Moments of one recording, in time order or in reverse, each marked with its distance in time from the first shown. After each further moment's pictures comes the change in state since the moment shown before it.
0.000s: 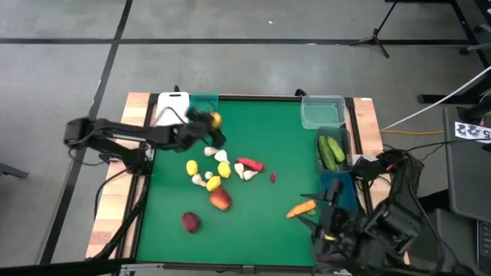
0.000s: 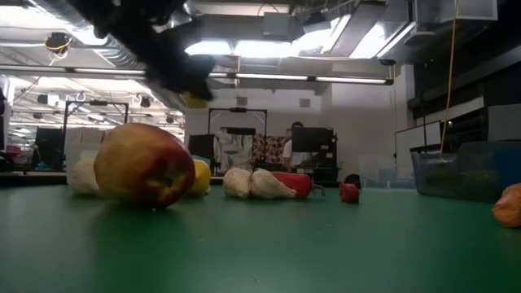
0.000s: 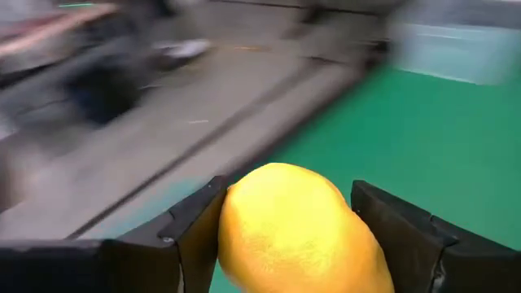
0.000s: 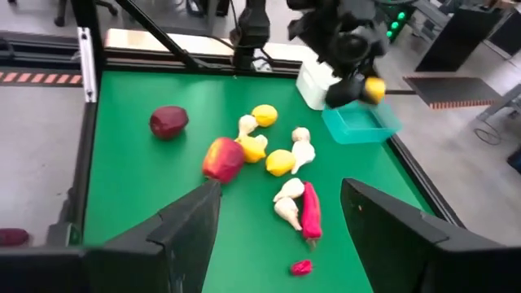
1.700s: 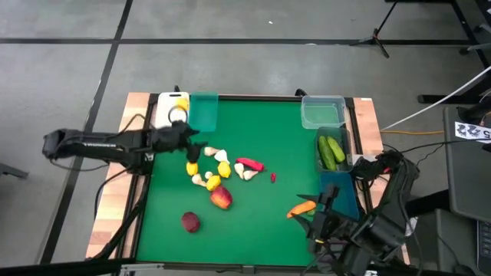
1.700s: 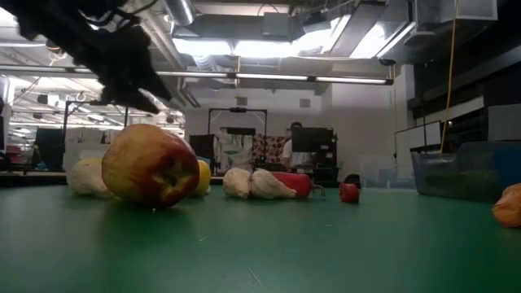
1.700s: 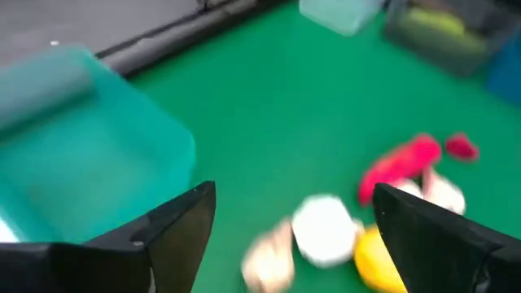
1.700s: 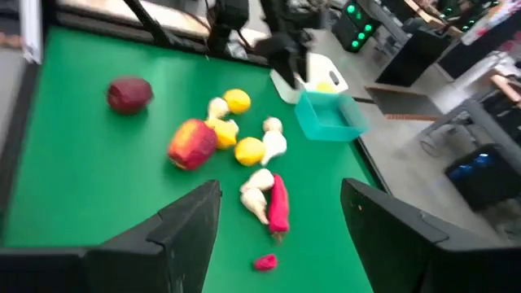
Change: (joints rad) left arm -0.089 -0.427 -0.221 -0.297 0.415 -0.319; right arm -0.015 0.011 -0.164 0.000 0.058 0.004
